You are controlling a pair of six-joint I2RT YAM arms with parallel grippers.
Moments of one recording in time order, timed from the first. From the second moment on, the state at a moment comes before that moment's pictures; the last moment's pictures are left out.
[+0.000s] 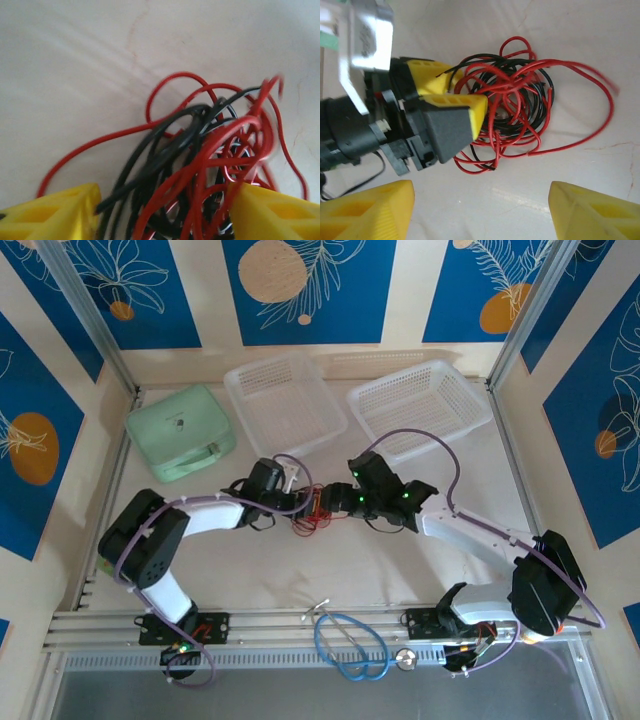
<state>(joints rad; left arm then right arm) -0.63 1.68 0.77 0.11 0.23 -0.28 0.73 1.29 0.89 -0.44 -0.13 0.82</state>
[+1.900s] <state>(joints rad) -0.72 1.34 0.59 -0.01 0.10 -0.51 0.79 1.57 1.00 -0.59 -0.02 0.82</state>
